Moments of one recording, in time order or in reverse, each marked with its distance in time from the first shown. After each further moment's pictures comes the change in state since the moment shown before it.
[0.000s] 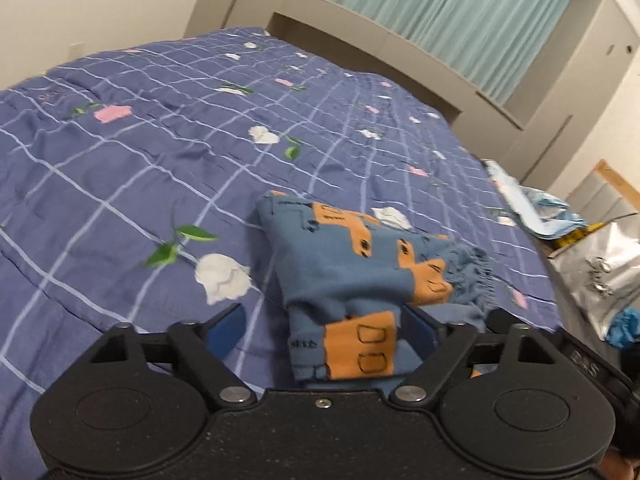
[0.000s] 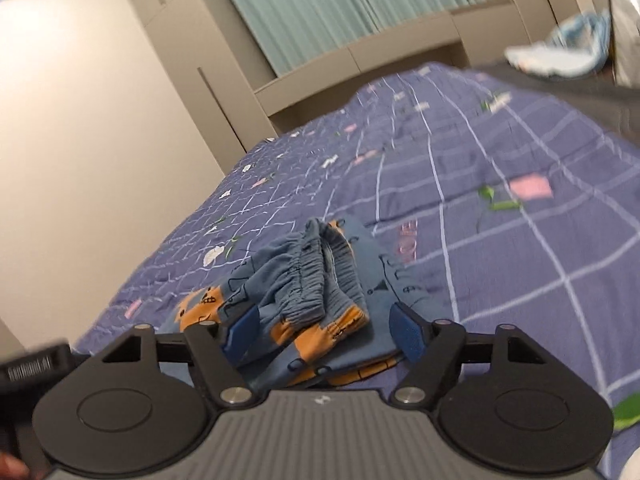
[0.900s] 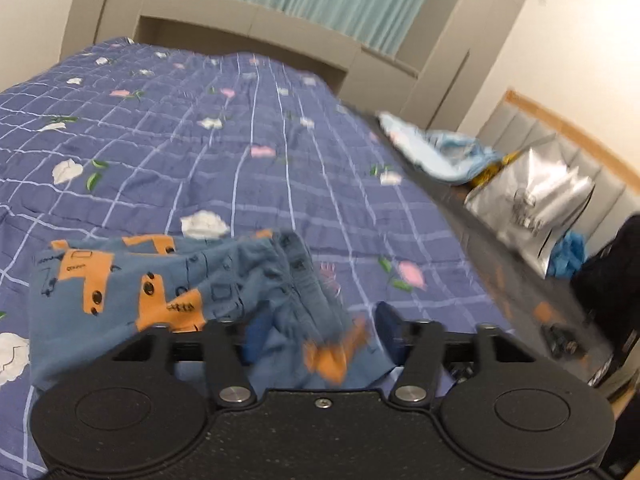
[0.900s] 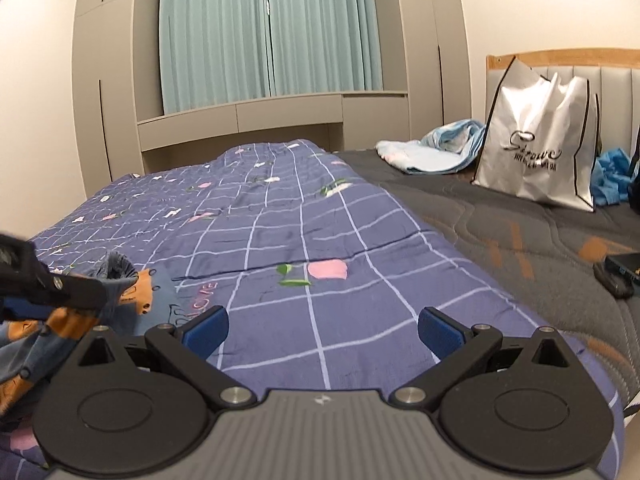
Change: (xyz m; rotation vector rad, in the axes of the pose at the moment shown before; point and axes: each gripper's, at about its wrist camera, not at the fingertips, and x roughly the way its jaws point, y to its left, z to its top) left arm 0.058 -0.124 0.010 0.230 0.049 -0.219; right arm -0.043 -0.033 -0.005 -0.174 -0.229 -0.509
